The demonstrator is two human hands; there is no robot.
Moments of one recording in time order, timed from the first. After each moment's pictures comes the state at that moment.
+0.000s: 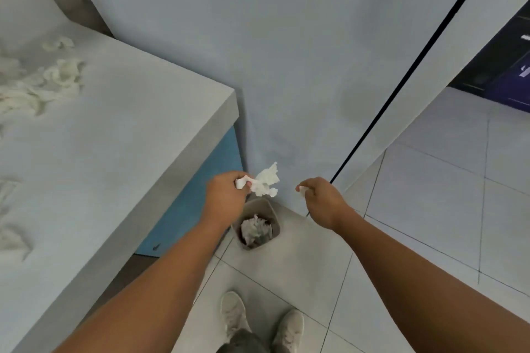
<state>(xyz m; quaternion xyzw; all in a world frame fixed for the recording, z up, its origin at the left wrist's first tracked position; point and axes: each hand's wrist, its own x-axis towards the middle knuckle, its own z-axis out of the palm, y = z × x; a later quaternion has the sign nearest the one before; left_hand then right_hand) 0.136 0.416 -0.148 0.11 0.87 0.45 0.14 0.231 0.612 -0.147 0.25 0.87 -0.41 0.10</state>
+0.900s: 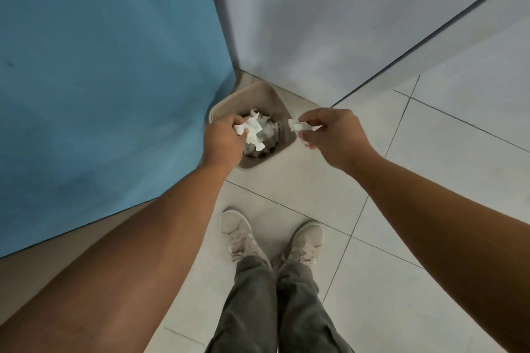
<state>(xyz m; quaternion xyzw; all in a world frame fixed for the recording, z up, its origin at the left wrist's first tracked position) 0.104 0.408 -0.563 0.07 0.91 0.31 0.25 0.207 0.592 -0.491 0.38 0.77 -0.50 0.12</state>
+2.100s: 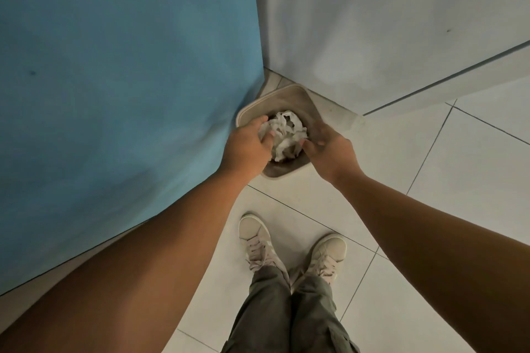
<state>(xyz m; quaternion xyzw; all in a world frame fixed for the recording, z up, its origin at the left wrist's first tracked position) 0.086 0.393 -0.584 0.10 0.90 0.30 0.30 0.178 0.550 -0.593 0.36 0.82 -0.42 0.17</state>
